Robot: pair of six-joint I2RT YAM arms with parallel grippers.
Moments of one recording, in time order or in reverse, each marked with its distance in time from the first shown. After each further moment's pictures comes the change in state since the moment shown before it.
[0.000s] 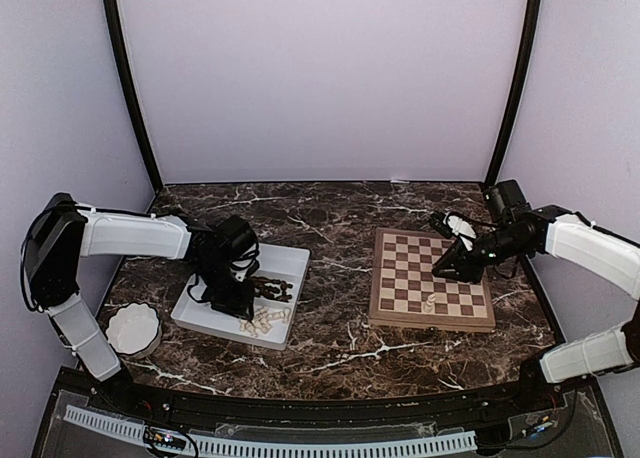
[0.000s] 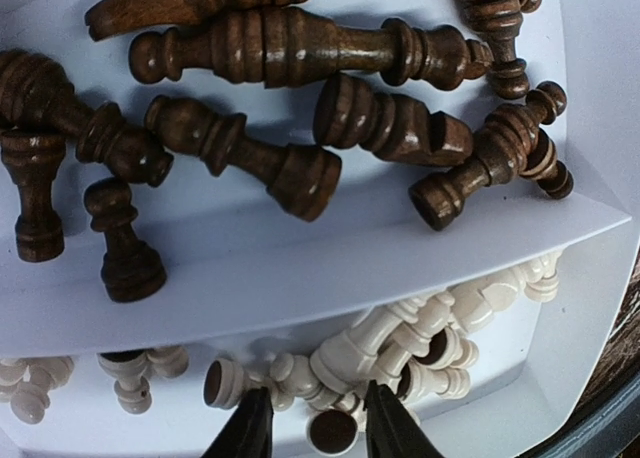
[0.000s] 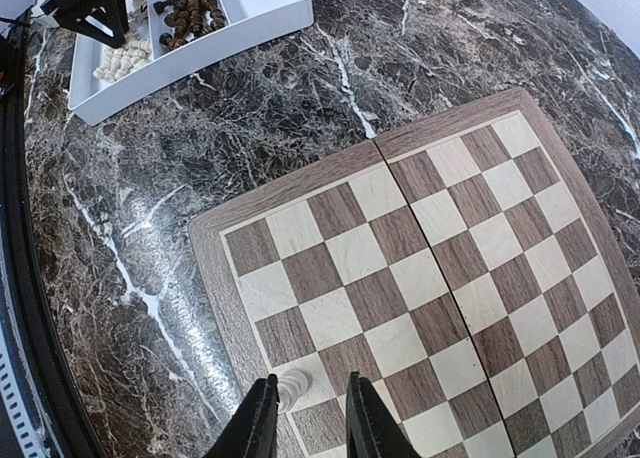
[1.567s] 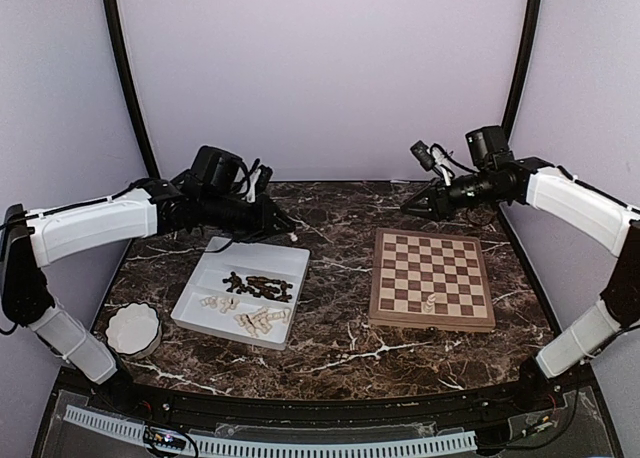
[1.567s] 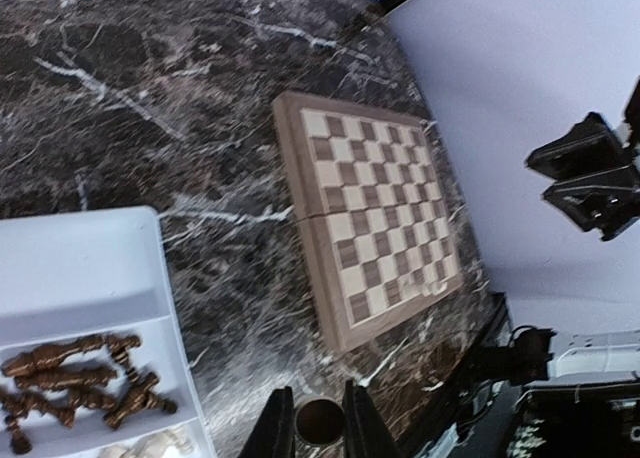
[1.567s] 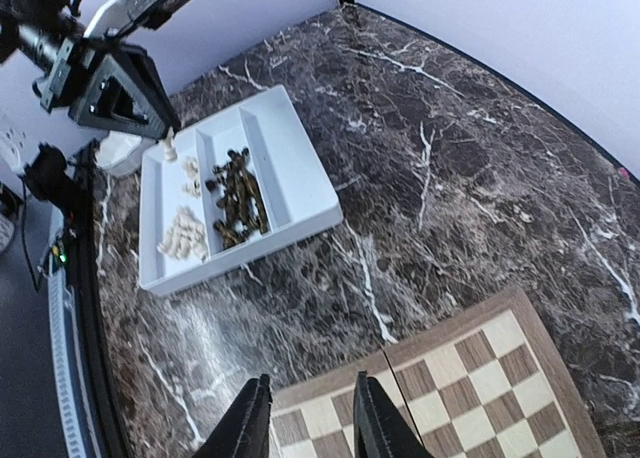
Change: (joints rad) left arm 0.001 -0.178 0.183 0.347 0.153 -0.206; right arm 0.047 0.209 0.367 0.086 -0.193 0.239
